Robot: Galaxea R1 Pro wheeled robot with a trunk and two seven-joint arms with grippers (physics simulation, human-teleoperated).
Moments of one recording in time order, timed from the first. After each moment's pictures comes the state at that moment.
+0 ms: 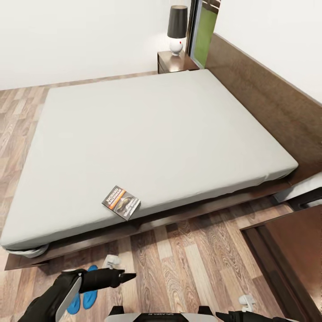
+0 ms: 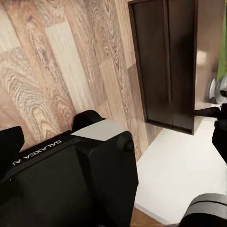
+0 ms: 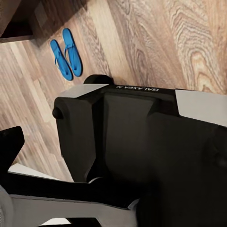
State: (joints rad) left arm -0.40 0.19 -0.16 -0.82 0.27 0.49 -0.88; right arm -0.39 -0.29 0.03 -0.30 -0.22 0.16 0.99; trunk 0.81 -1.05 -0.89
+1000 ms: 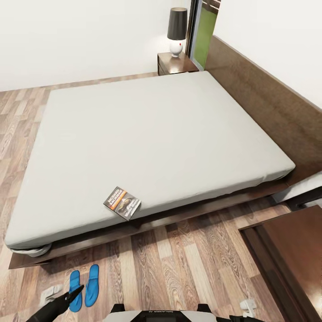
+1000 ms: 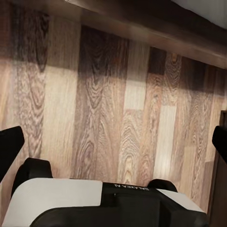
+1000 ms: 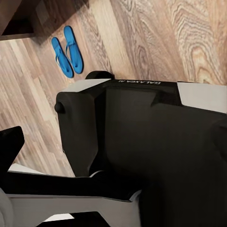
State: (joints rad) left arm -0.40 0.35 0.19 -0.16 0.49 -0.13 -0.92; right arm -0.39 -0.28 0.03 -0.24 -0.22 0.09 0.99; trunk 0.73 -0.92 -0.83
